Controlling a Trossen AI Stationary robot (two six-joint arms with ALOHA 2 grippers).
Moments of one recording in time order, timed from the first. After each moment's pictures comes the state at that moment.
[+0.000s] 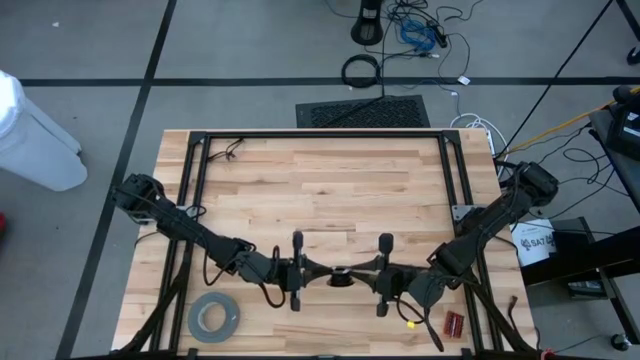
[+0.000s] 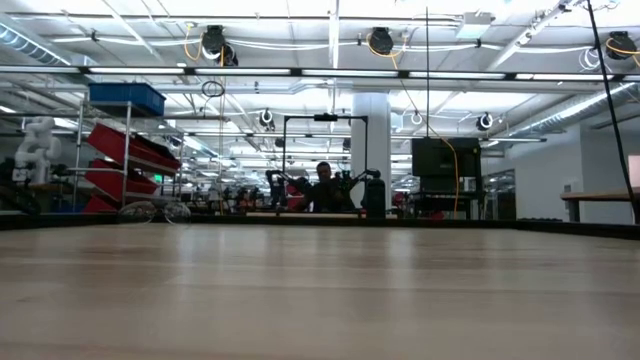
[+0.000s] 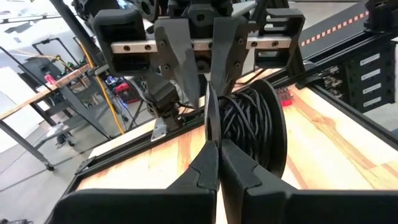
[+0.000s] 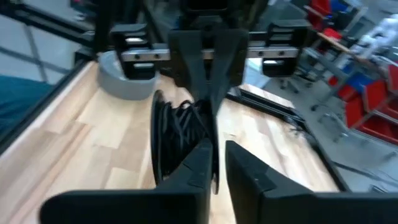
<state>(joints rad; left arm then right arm) -0.50 1.64 0.94 0.59 -0.48 0.41 0.70 1.45 0.94 0.15 0.85 -0.11</state>
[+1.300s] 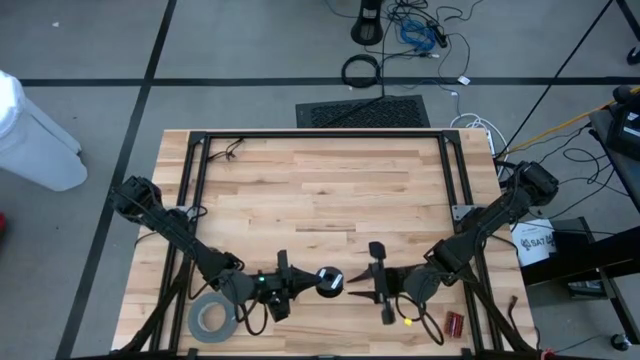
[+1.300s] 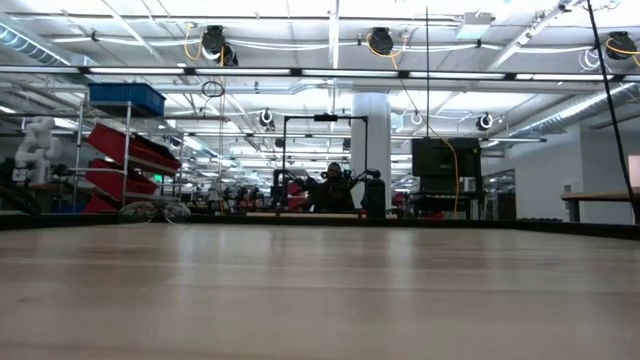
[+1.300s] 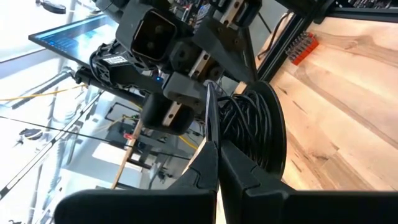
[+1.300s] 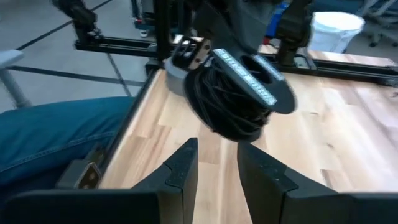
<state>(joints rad) -0.64 1.64 0.94 0.63 -0.73 1.04 0.67 1.45 0.94 0.10 0.51 0.20</state>
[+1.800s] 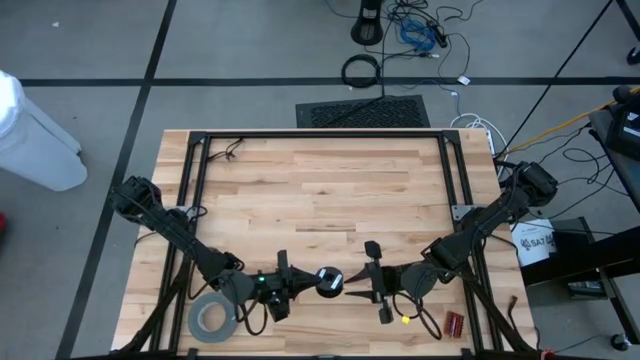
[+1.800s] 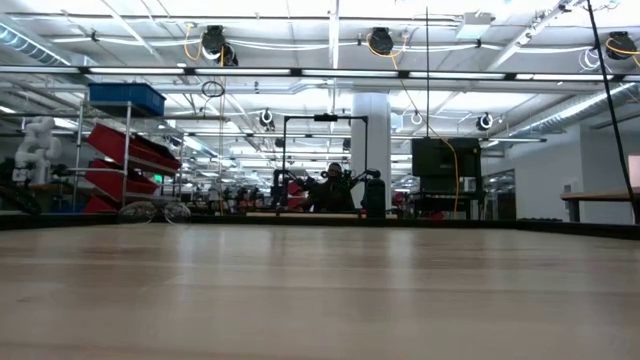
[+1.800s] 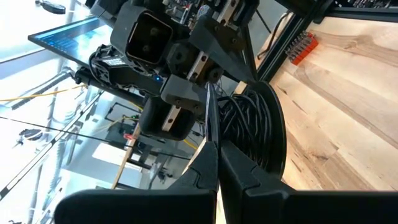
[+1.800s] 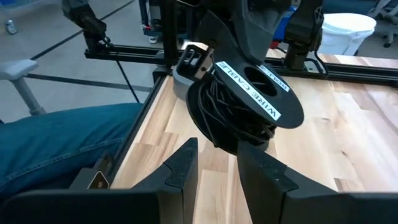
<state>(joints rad) -0.64 1.64 0.94 0.63 -0.72 1.04 0.64 1.46 0.94 0.15 0.46 0.19</state>
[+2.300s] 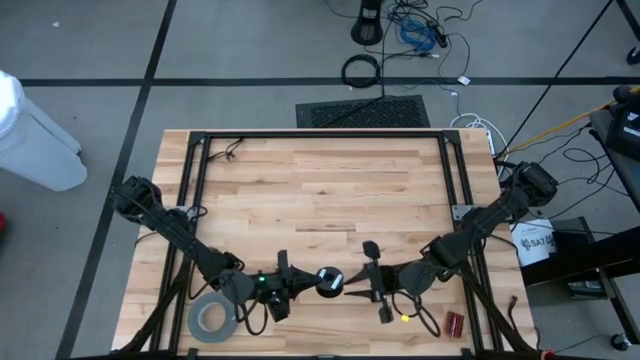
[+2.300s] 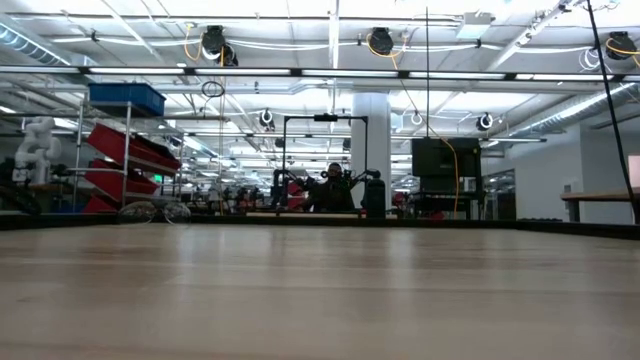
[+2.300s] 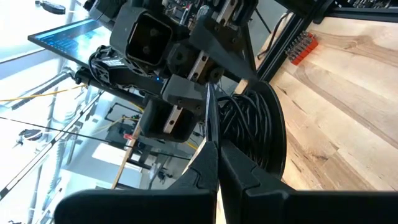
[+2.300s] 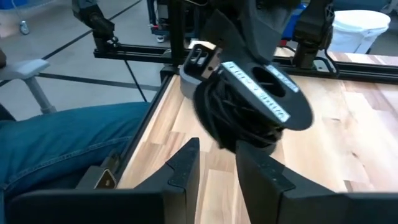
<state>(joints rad) -0.64 1.64 0.94 0.63 -0.72 1.04 0.62 1.46 0.94 0.15 0.42 0.20</state>
